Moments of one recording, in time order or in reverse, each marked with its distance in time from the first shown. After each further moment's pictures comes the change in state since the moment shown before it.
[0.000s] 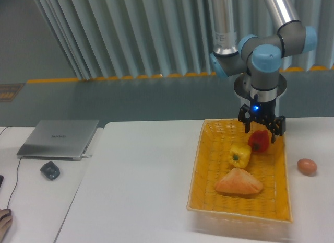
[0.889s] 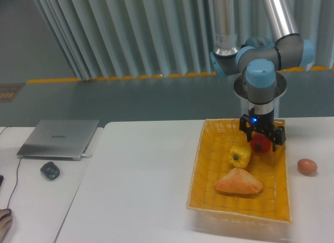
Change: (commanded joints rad) arm -0.020 -0.081 0.014 0.057 0.065 0.003
